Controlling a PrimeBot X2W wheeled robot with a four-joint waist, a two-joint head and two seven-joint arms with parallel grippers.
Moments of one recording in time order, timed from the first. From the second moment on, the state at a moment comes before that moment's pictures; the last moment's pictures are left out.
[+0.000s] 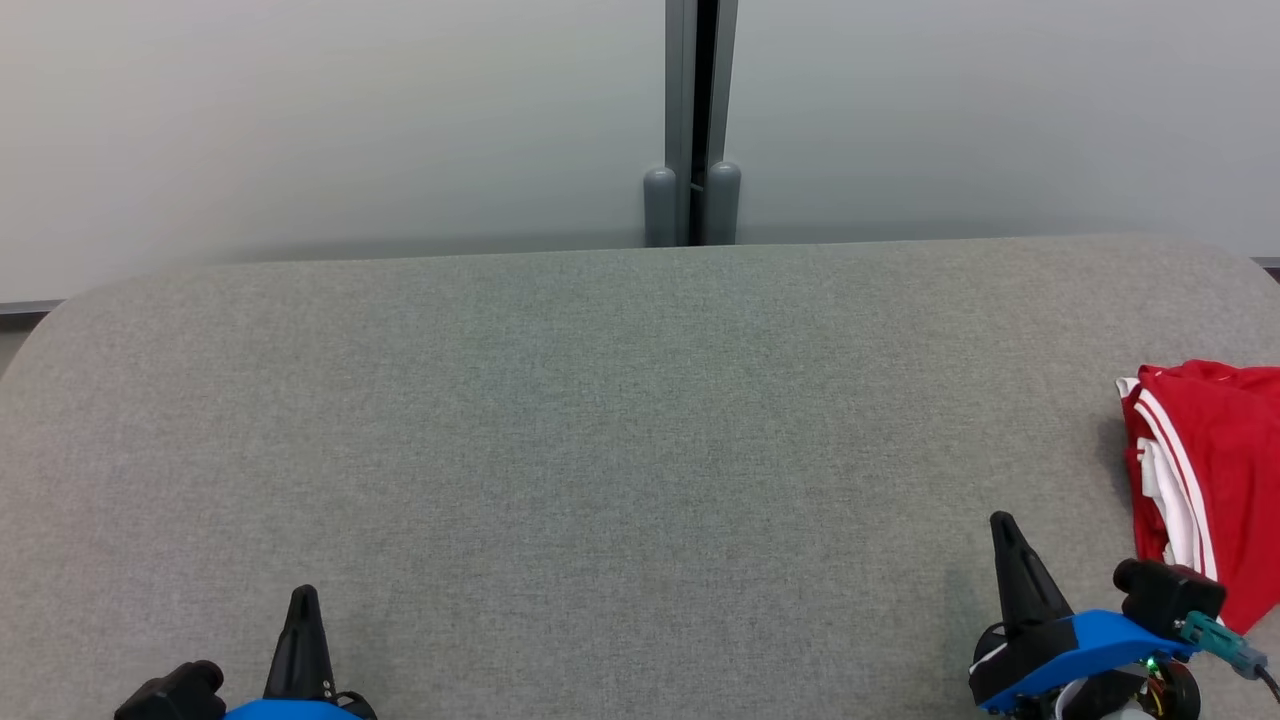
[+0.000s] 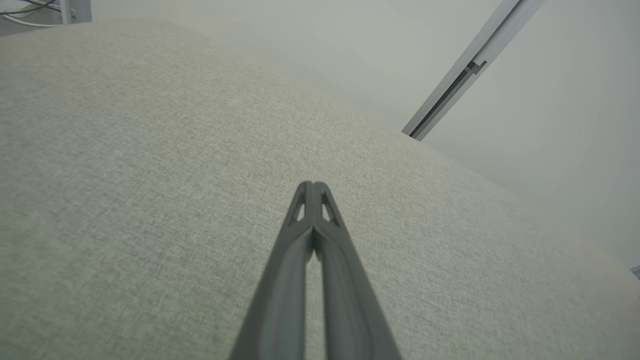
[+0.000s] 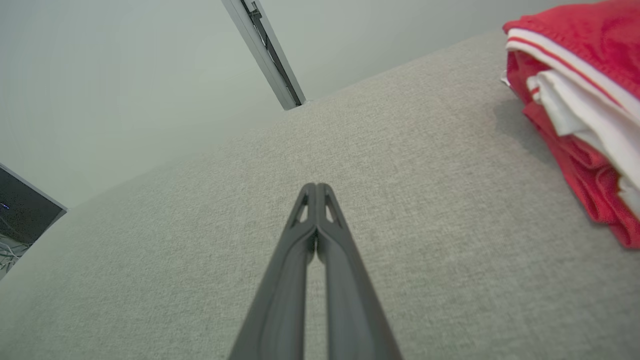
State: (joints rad) left arm 0.03 0.05 0.03 0.38 -0.49 -0.10 -0.18; right arm -0.14 -0.04 -0.02 0.49 0.42 0.13 -0.18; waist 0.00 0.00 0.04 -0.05
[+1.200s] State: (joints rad) left arm -0.03 0.05 0.07 0.32 -0.99 -0.11 -0.05; right arm -0.13 -0.04 -0.06 0.38 0.95 0.13 -0.05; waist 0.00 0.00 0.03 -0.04
